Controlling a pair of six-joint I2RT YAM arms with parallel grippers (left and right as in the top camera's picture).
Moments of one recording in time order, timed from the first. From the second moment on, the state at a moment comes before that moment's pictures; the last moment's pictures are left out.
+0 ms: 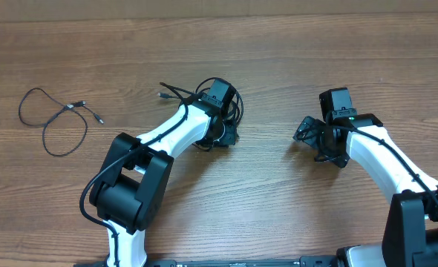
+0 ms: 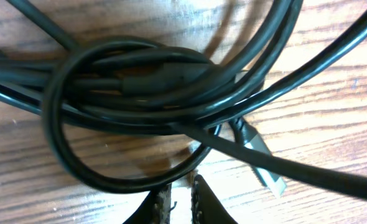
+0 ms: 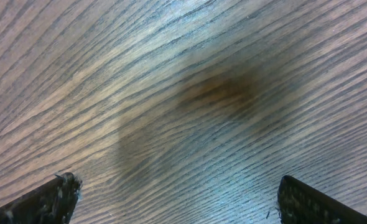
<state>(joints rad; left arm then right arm) -0.51 2.02 1.32 -0.66 0.16 -0.45 0.12 1.60 0.95 -0.69 0.02 0.69</state>
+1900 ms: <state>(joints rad) -0.51 2.02 1.32 -0.65 0.16 -0.45 0.12 1.60 0.95 -0.69 0.02 0.69</state>
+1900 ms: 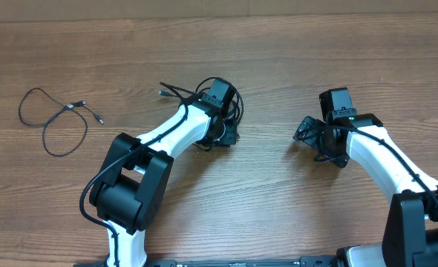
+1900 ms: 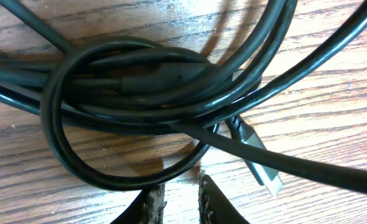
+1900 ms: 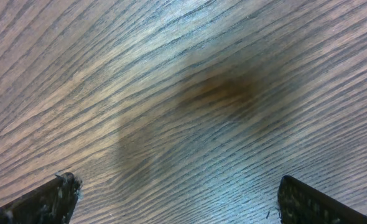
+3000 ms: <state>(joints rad) -0.48 1.89 1.32 -0.67 0.16 -0.42 0.12 1.60 0.95 -0.69 0.02 0.69</state>
